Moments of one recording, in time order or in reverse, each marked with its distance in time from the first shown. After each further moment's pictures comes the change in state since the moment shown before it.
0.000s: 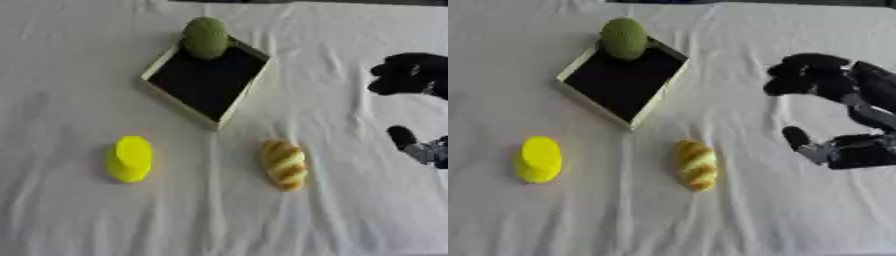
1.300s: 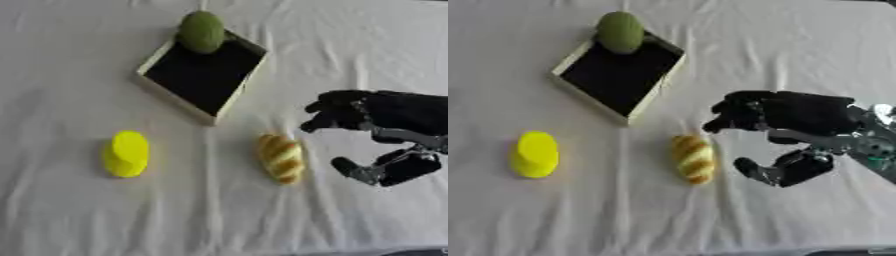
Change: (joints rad) left arm 0.000 0.000 -0.019 0.000 0.024 -0.001 -0.033; right arm -0.200 0.010 0.256 0.000 -0.055 0.294 0.356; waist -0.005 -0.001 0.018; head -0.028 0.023
